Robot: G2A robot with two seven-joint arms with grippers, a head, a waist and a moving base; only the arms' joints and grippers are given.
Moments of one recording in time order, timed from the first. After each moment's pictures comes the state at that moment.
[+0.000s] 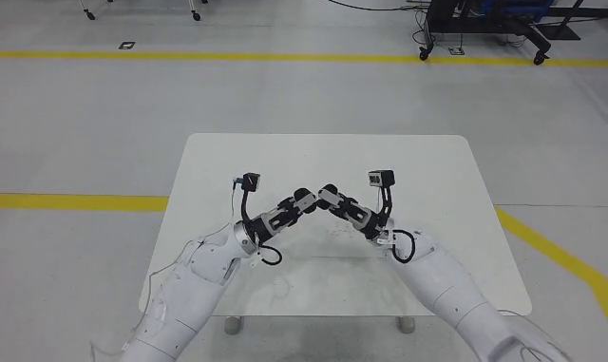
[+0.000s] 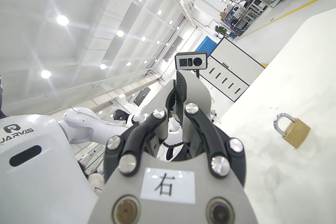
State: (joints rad) left arm 1.21 -1.26 -1.05 -1.31 -0.02 -0.76 -0.49; right arm -1.09 -1.24 0.87 -1.03 0.52 -1.01 0.64
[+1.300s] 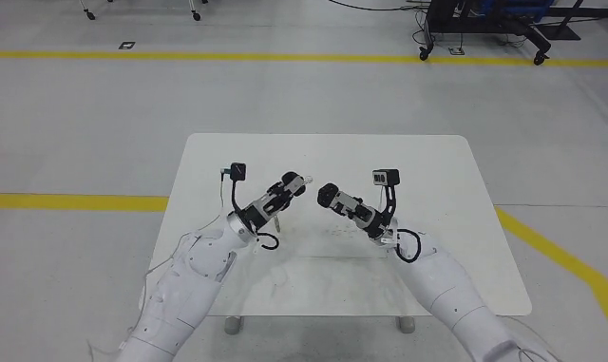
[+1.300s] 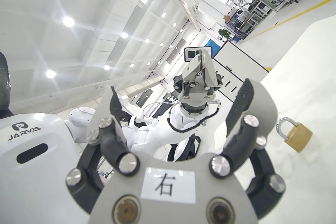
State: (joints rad) left arm 1.21 -1.26 -1.09 -1.35 0.17 -0.66 -0.32; right arm -1.12 -1.27 0.98 -1.03 0.54 -1.01 0.75
